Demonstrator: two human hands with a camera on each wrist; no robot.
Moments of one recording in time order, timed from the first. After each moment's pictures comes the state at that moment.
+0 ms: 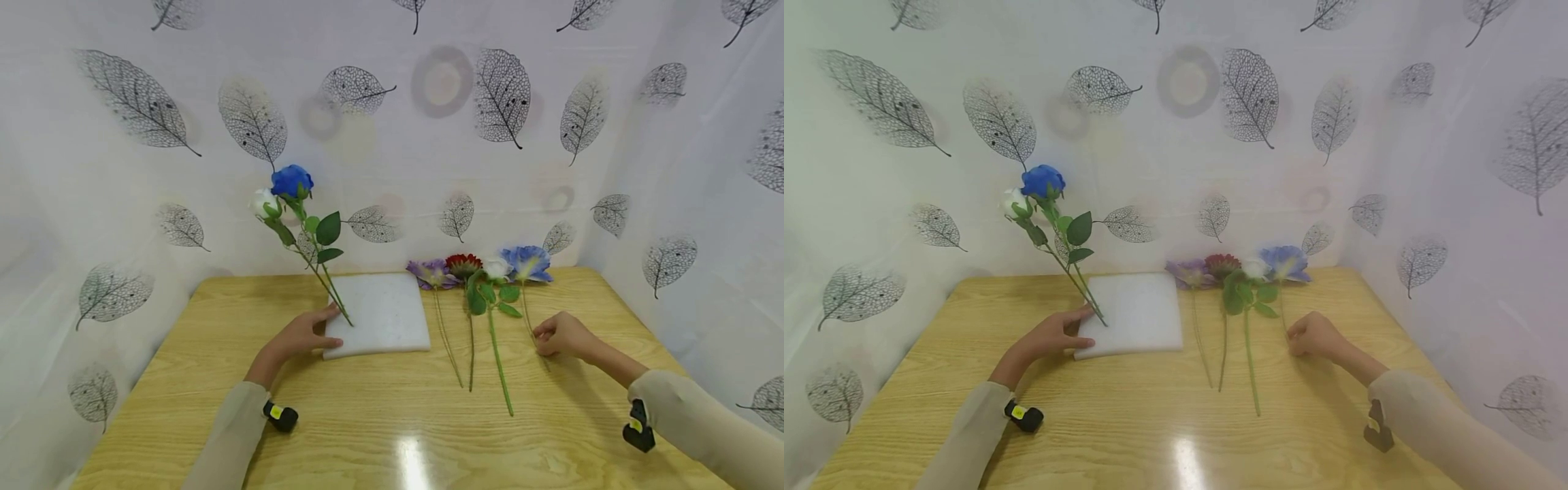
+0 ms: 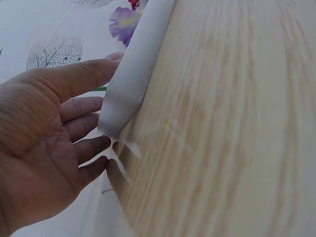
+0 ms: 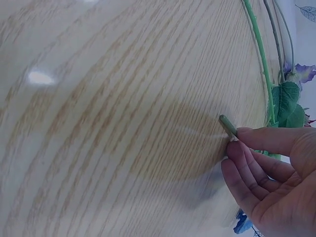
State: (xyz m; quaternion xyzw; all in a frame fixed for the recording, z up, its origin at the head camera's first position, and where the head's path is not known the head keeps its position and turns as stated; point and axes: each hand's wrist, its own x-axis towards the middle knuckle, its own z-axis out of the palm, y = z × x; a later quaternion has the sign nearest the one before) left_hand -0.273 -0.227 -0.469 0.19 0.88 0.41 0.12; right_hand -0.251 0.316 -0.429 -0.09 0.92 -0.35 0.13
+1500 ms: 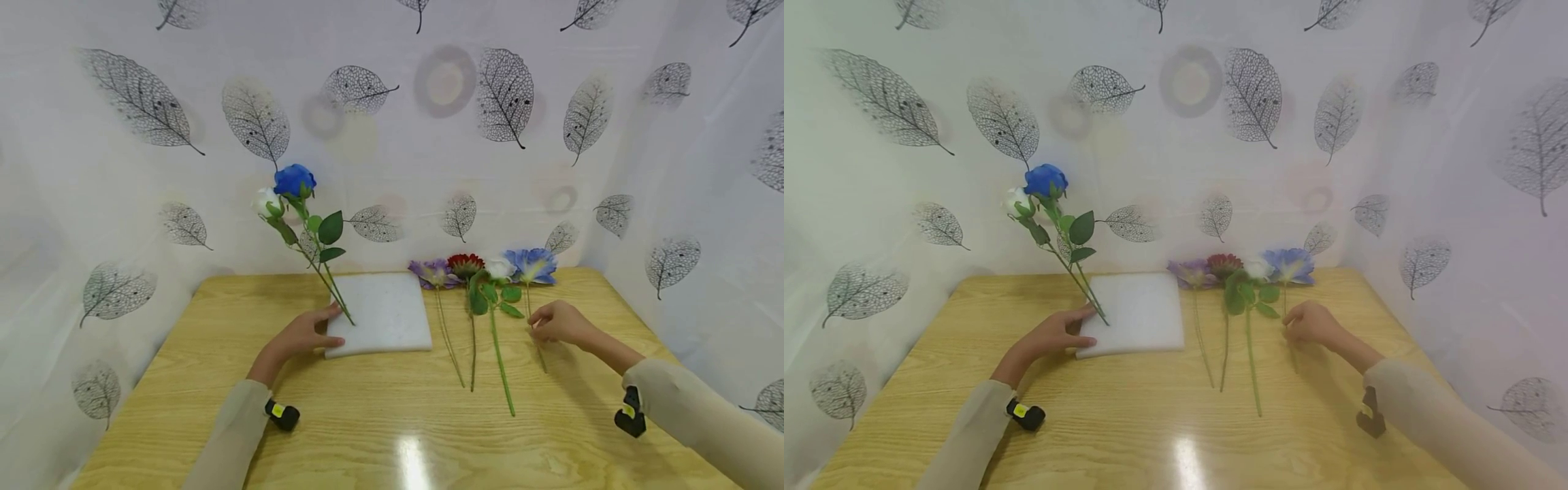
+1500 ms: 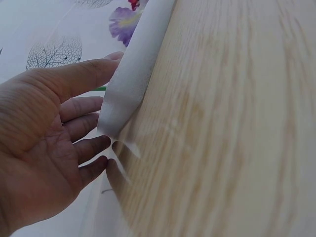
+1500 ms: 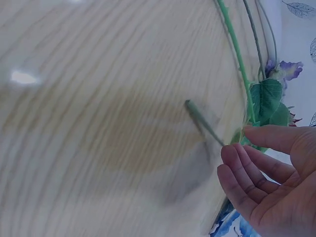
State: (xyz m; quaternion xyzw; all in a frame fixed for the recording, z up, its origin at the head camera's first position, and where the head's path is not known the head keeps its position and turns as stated) left_hand -0.272 -0.229 -0.469 0.19 0.89 0.40 0.12; right_hand -0.263 0.306 -0.415 -0.13 0.93 -0.33 0.12
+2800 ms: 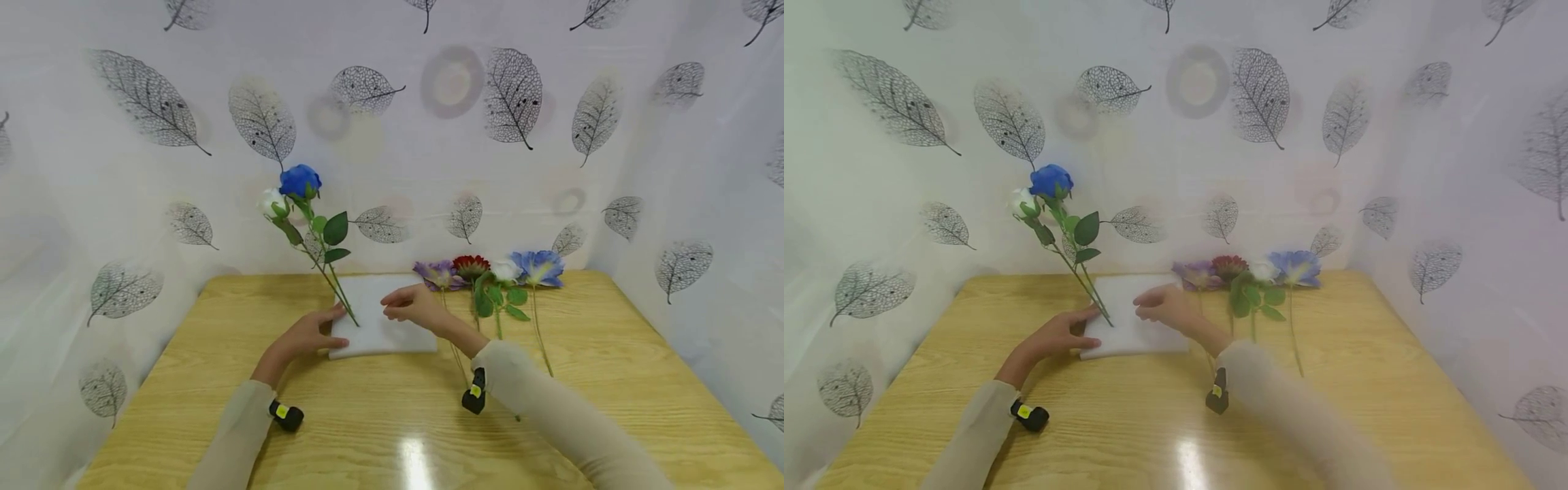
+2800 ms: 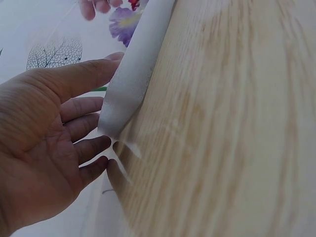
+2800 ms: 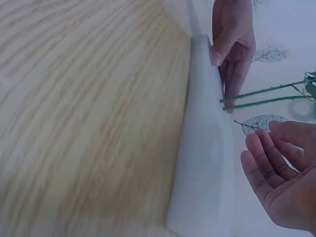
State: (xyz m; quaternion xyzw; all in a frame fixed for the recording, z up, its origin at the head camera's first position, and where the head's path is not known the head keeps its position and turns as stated) left_hand -0.272 -0.227 -0.466 0.18 0.89 0.40 0.12; right_hand -0.307 0.061 -0.432 -0.27 0.79 -0.53 0.13
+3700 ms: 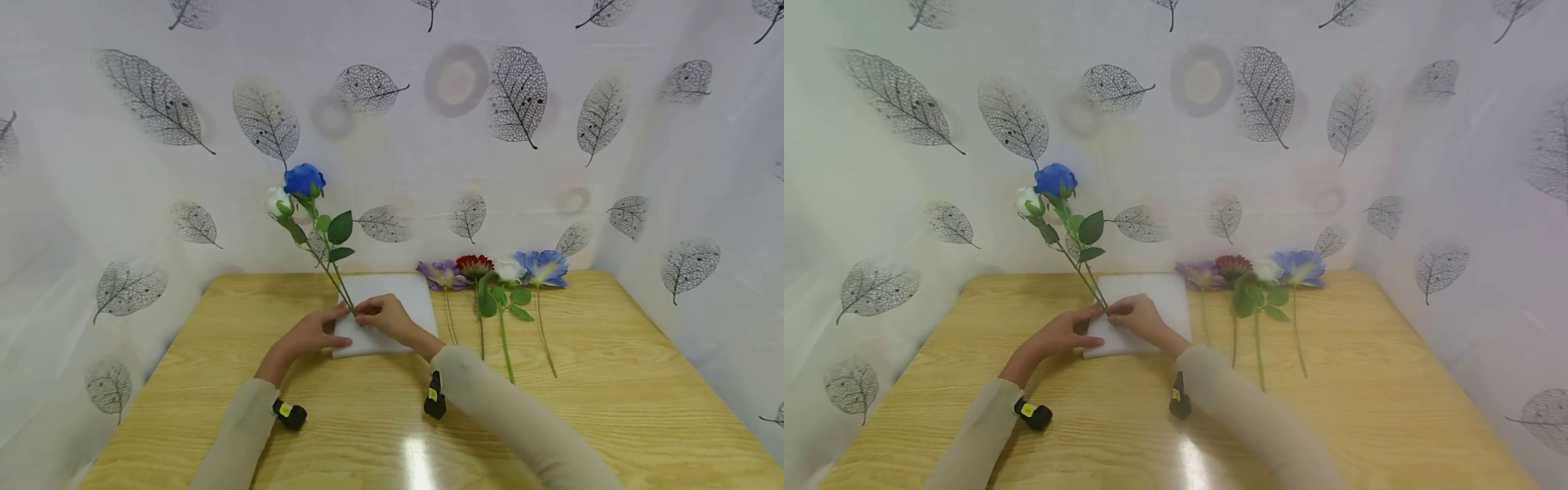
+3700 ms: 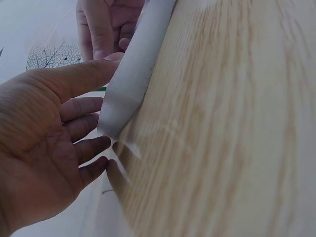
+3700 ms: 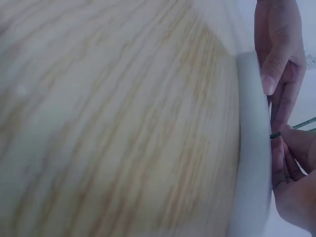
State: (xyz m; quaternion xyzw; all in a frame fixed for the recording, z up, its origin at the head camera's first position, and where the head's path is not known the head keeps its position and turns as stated) left_hand -0.270 -0.229 -0.466 0.18 0.88 0.42 0.12; right_hand -0.307 -0.010 -0.464 -0.22 0.81 -0.53 0.09
